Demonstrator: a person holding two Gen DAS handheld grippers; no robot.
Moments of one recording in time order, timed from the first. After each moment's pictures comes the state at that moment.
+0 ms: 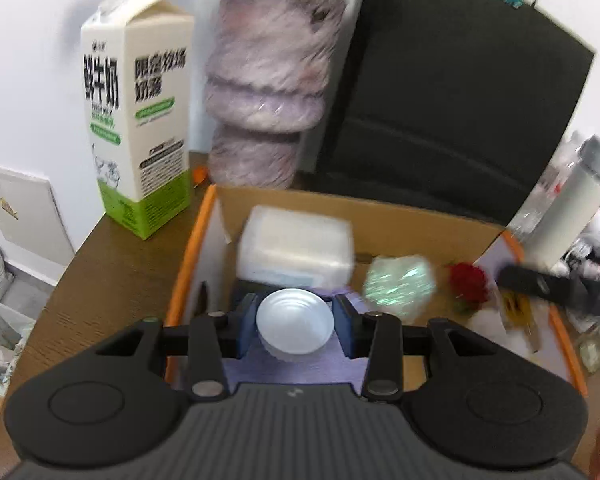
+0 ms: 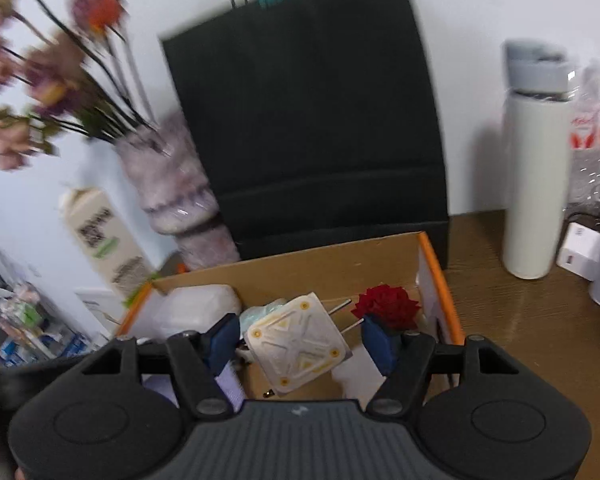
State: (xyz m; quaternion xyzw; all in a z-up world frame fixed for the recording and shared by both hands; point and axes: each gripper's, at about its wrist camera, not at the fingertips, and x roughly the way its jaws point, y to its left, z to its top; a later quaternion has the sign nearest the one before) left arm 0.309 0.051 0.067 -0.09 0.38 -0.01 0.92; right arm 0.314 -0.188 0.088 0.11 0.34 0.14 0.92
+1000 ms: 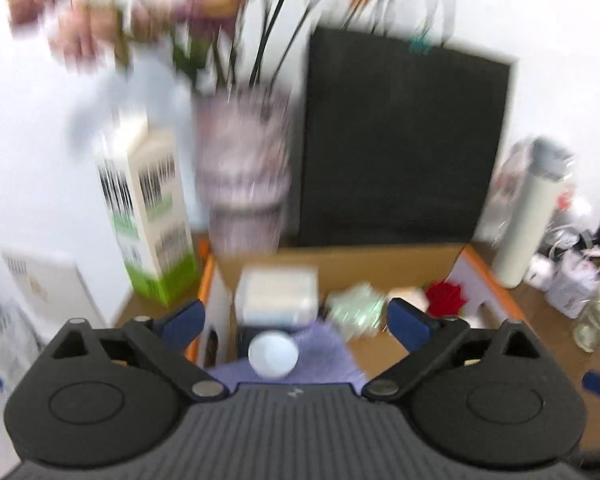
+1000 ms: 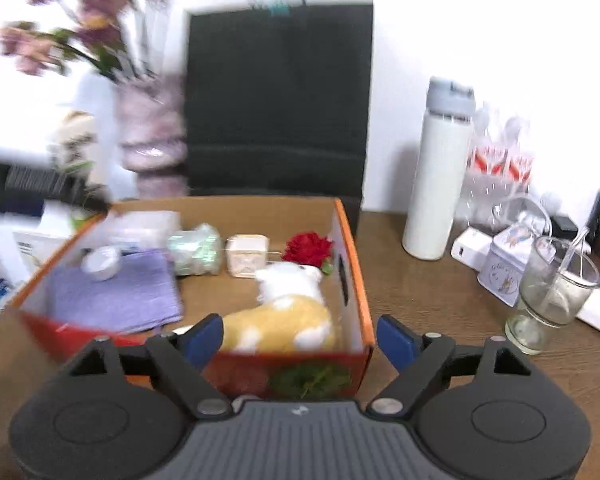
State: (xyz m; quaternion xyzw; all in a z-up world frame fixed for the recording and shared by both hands) left arm 0.233 0.003 0.138 0.00 0.28 -0.01 0.96; right arm 0.165 -0.207 0.075 -0.02 0.29 0.07 0.96
